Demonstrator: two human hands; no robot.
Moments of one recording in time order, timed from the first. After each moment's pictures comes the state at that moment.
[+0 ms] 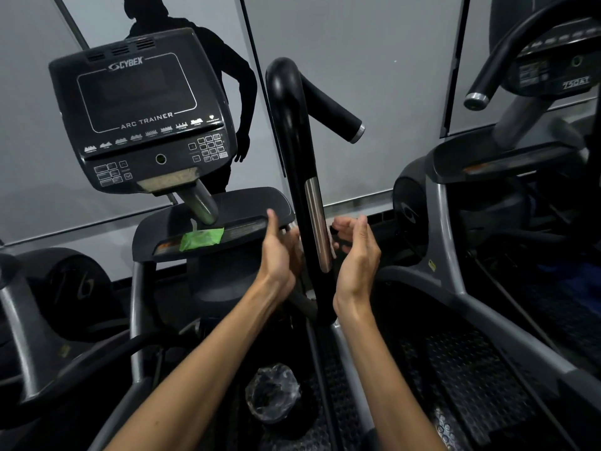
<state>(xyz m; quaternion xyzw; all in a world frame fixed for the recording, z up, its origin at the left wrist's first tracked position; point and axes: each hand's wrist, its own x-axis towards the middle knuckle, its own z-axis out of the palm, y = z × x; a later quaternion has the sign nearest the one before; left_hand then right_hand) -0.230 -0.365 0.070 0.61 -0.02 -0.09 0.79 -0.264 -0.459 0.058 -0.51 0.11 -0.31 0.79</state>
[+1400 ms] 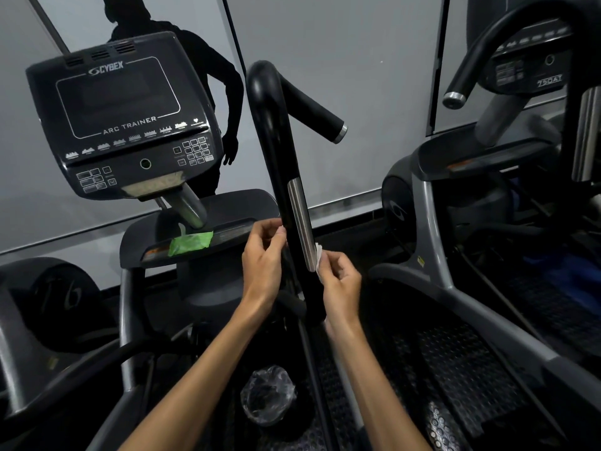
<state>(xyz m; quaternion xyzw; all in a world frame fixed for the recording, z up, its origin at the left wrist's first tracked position) -0.253 -0.359 0.069 0.75 -0.07 0.17 0.64 -0.267 -0.460 -0.005 -0.53 0.11 -0.22 0.81</state>
